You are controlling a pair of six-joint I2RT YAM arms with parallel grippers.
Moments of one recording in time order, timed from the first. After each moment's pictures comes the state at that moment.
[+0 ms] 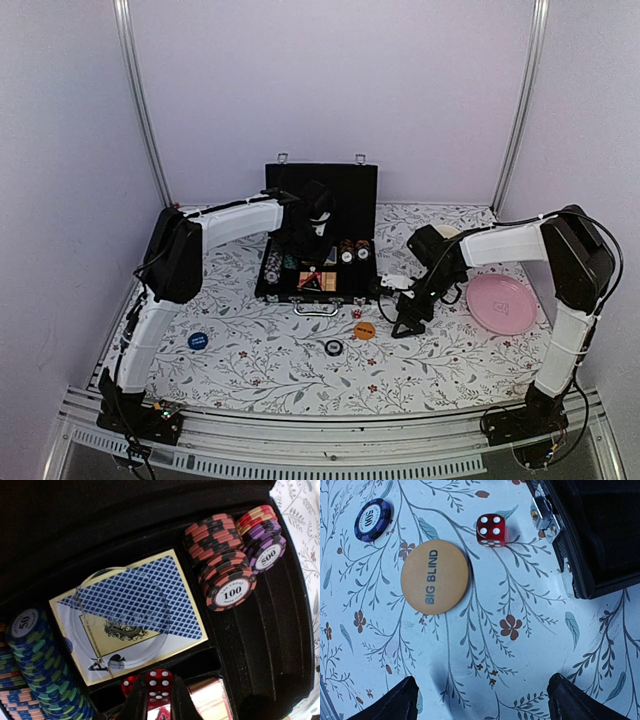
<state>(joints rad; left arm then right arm) -0.70 2.45 2.16 -0.82 -0.05 -0.31 0.56 1.86 1.12 -0.59 -0.41 -0.67</state>
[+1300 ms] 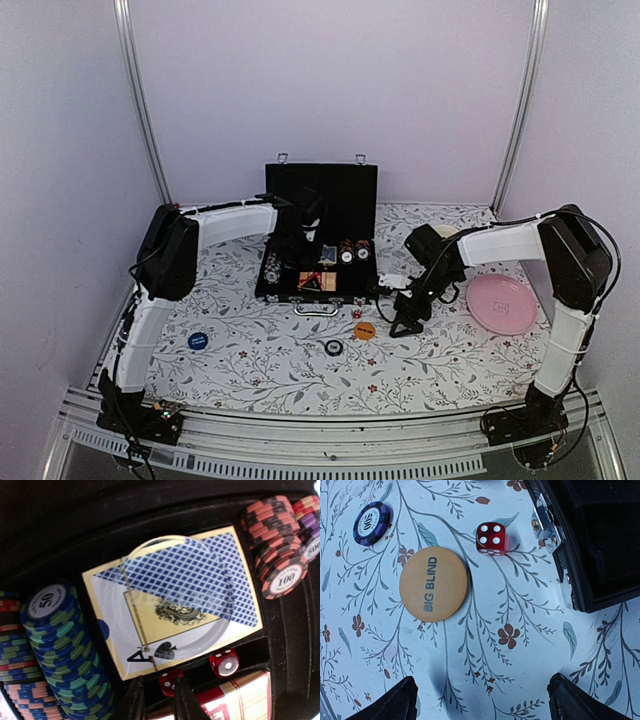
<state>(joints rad) -0.67 2.41 2.04 -0.79 -0.10 -0.32 0.57 1.88 1.14 -0.59 -0.41 -0.68</state>
